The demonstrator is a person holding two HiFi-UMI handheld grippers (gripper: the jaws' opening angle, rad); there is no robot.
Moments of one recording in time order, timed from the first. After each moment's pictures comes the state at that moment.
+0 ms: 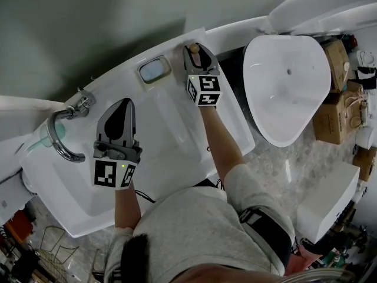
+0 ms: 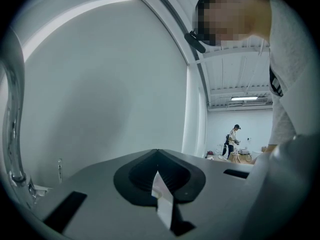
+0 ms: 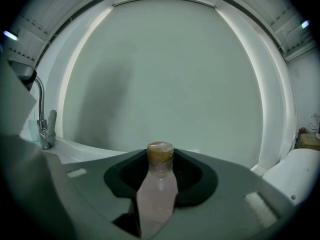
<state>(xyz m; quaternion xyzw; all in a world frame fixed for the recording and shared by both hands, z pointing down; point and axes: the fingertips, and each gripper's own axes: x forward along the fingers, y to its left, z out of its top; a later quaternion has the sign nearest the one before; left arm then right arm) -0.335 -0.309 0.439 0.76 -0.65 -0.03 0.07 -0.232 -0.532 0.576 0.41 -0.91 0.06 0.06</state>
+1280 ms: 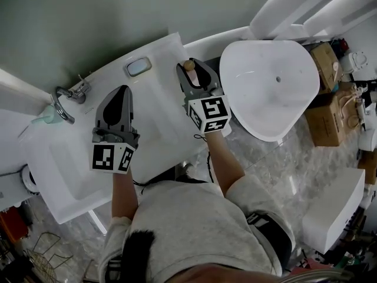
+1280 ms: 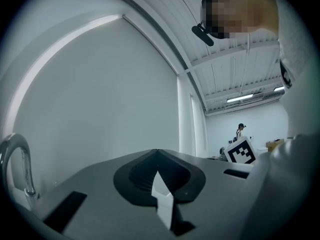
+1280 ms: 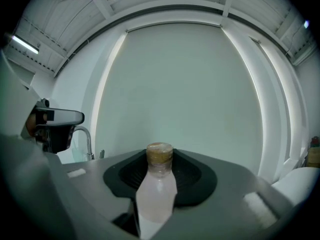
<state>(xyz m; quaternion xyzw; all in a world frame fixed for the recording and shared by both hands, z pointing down) -0.234 -0.257 0.346 0.75 -0.66 -0.05 -0.01 -0.122 -0.383 0.402 0.34 -0.94 0.01 0.00</state>
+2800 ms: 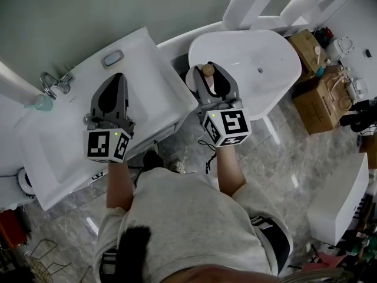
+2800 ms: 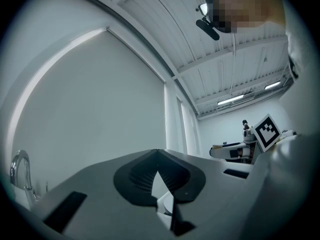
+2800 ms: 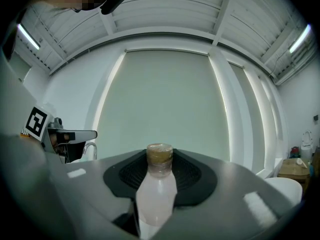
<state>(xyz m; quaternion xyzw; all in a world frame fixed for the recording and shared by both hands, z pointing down) -0.085 -0.180 0.297 0.76 -0.64 -0.07 -0.06 0.102 -0.254 0.314 0.41 -0.91 -0.02 -0.05</state>
